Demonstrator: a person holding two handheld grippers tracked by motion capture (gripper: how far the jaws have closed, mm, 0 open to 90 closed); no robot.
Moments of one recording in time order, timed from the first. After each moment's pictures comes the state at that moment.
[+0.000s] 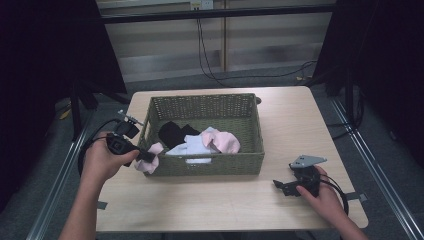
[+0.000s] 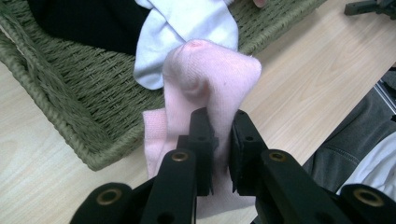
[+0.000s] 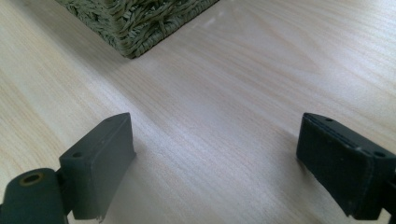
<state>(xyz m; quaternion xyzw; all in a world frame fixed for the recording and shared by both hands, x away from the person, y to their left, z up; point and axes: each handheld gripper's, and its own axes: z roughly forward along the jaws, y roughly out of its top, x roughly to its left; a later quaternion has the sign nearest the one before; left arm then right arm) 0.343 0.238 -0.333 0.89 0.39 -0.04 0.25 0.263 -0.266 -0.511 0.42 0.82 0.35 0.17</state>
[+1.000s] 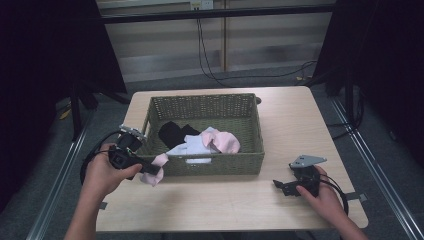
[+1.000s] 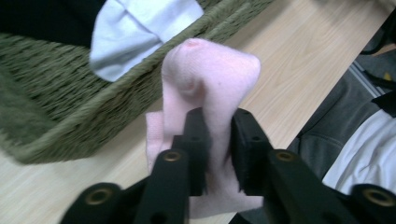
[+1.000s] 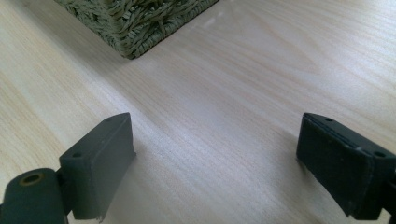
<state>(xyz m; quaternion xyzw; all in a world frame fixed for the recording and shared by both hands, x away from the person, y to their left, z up) 0.317 0.231 -0.345 0.89 0.36 -0.06 0.27 0.264 -0.266 -0.511 0.42 0.82 0.35 0.17</state>
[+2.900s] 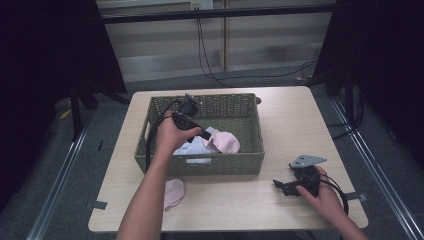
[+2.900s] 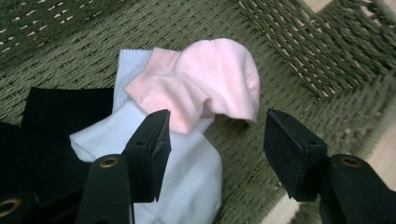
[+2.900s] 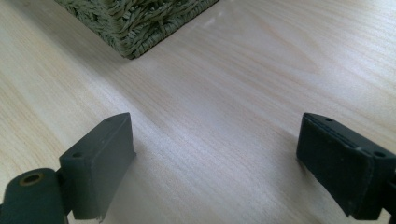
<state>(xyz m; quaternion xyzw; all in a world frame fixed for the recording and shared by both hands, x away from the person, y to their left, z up) 0.428 0.096 -0.376 0.89 0.37 -0.02 0.28 0.264 -0.266 -0.511 0.42 0.82 0.35 0.17</state>
